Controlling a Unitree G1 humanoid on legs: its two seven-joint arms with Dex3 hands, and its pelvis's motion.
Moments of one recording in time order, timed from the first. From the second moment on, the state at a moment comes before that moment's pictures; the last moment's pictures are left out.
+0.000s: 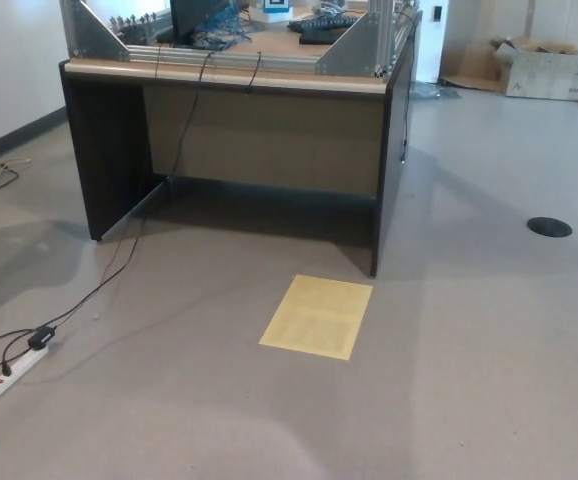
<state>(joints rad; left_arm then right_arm) 0.12 0.47 0.28 0.87 0.51 -0.94 0.76 -0.24 -0.32 0.14 1.05 -0.29 -0.59 -0.15</state>
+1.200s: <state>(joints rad) -0.62 0.52 0.05 0.44 0.59 -0.90 0.78 -0.23 -0.32 0.14 1.05 -0.31 -0.60 -0.16</state>
